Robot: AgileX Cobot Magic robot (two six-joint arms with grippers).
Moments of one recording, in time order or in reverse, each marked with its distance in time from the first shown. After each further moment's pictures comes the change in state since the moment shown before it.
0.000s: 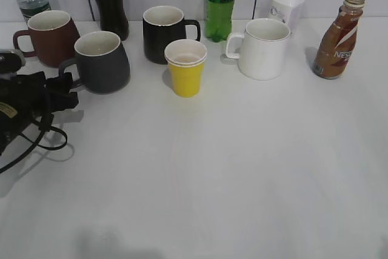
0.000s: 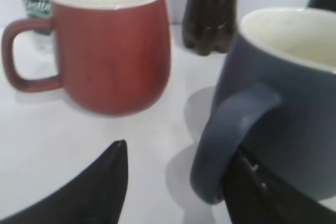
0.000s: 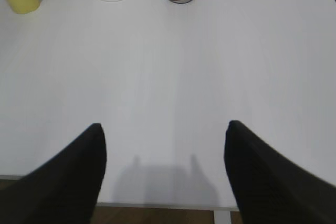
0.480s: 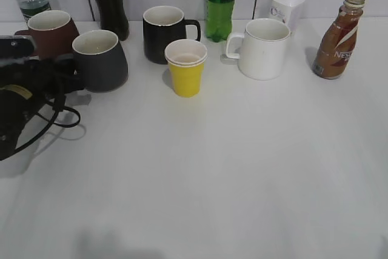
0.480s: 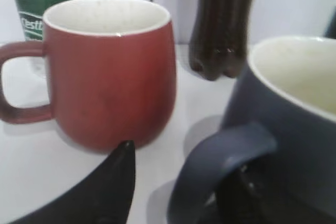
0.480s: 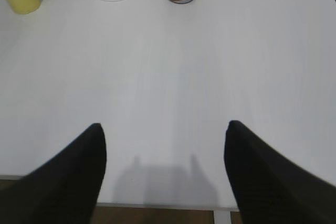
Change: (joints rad) left arm 0.000 0.069 -0.143 -0.036 0.029 0.000; right arm 0.000 0.000 0.000 0.000 0.000 0.000
